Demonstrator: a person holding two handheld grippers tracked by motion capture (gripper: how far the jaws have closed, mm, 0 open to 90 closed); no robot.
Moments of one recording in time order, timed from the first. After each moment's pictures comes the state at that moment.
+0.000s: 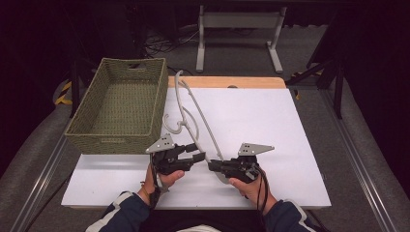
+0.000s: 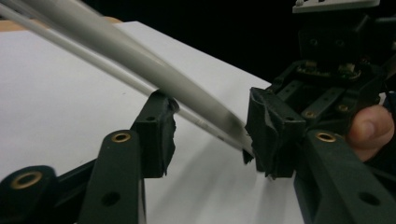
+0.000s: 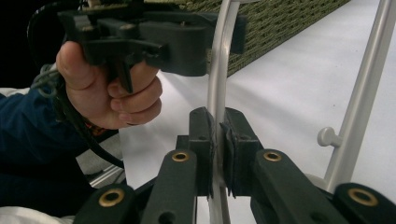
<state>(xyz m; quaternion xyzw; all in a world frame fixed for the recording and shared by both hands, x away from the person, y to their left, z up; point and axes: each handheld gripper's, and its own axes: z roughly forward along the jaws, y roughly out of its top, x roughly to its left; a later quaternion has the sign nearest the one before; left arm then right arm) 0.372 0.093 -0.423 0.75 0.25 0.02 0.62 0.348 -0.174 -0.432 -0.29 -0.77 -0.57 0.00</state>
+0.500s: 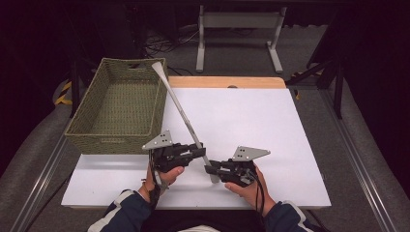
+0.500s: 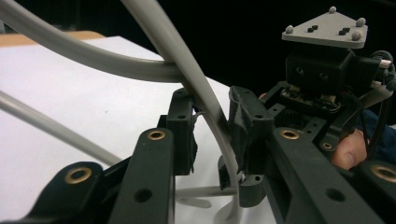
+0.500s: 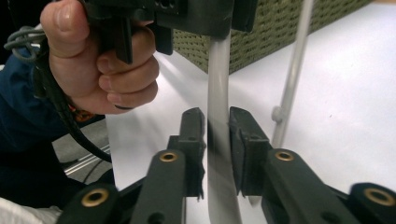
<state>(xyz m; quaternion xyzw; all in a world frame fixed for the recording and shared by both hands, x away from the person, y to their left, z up) 0.369 0.098 -0.408 0.74 0.22 0.00 0.64 0.338 -0.162 -0.427 -0.26 -0.79 -0.56 -0.05</state>
